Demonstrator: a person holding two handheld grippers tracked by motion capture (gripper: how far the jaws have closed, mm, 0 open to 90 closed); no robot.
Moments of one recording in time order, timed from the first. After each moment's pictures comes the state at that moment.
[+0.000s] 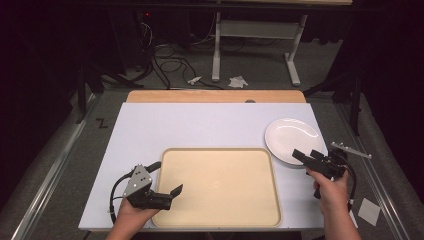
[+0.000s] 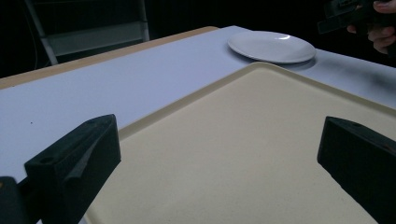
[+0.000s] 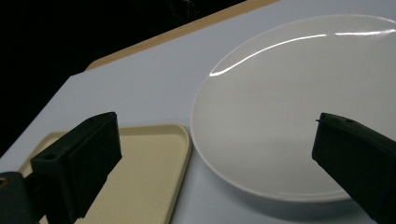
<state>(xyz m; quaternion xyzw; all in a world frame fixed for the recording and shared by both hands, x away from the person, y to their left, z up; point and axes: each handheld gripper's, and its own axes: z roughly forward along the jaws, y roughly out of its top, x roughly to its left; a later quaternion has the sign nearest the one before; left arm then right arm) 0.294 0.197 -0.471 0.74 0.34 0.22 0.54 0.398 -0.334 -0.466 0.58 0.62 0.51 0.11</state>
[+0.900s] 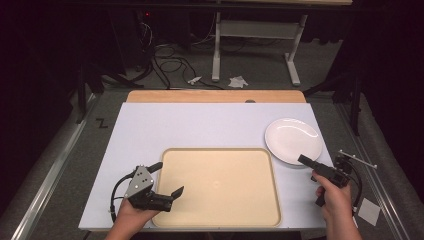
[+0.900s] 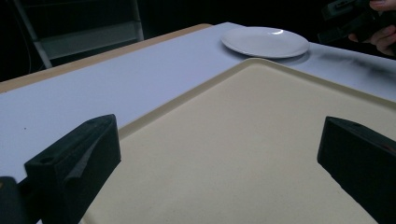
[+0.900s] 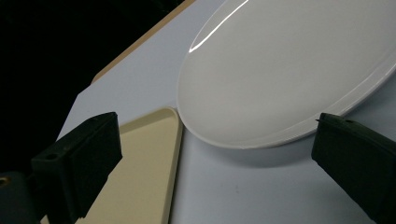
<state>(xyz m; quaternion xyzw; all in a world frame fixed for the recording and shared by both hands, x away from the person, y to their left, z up) 0.293 0.195 -0.471 0.75 0.32 0.22 0.54 0.386 -0.352 -0.486 0.66 0.56 0.51 0.03</state>
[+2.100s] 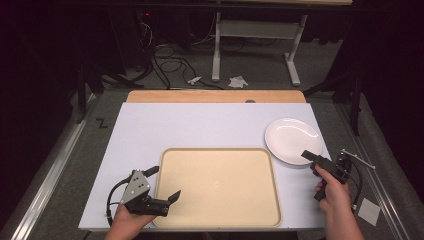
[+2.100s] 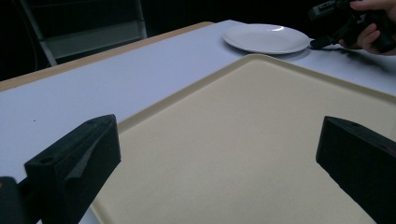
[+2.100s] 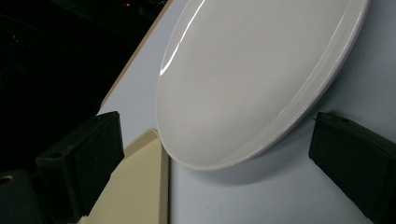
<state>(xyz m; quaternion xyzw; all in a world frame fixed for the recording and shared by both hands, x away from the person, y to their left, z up) 0.280 0.202 -0.472 0.75 0.32 0.22 0.53 0.406 -0.372 -0.509 0.71 0.48 0.51 -0.04</state>
